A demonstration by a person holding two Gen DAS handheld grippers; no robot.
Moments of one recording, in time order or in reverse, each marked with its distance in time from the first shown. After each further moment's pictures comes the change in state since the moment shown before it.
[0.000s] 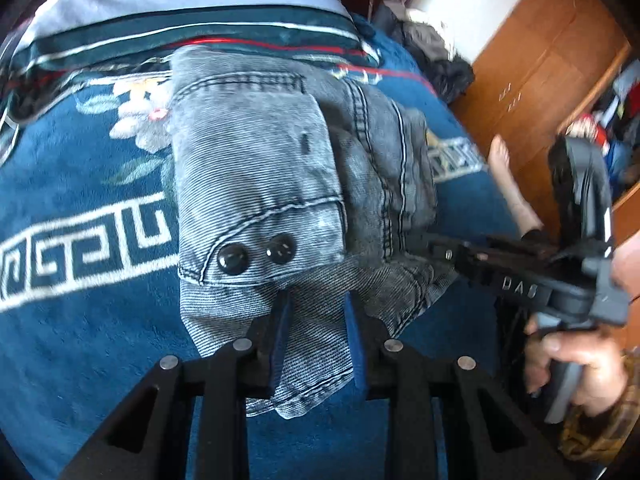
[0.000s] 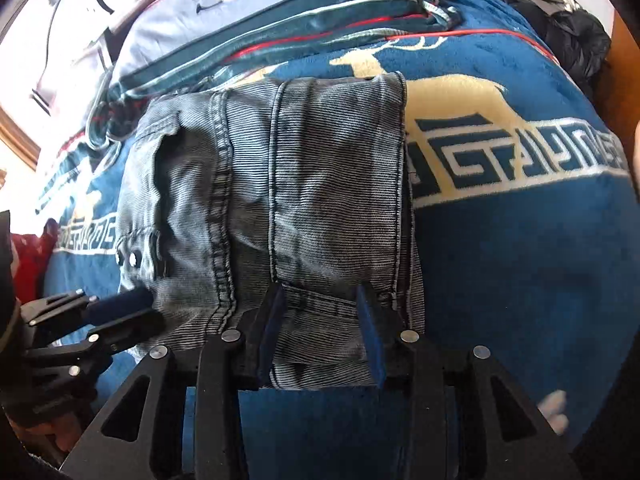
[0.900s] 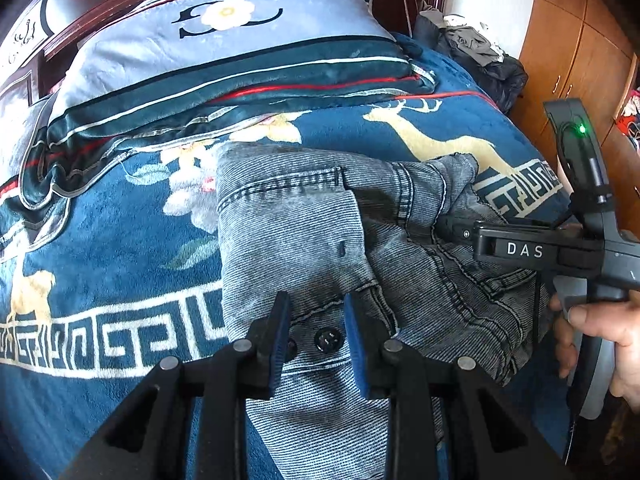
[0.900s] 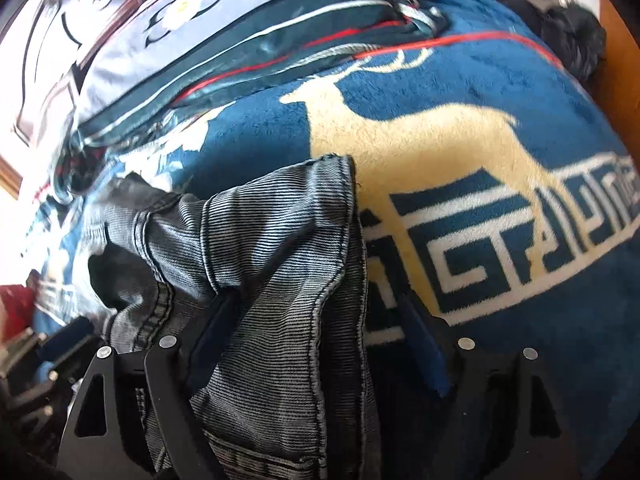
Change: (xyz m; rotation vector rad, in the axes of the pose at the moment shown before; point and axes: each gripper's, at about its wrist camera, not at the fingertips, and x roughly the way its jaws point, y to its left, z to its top) left arm 0.014 -0.010 0.041 0.102 -0.094 0.341; right arm 0.047 -0.032 0.063 0.050 -0.032 -0.065
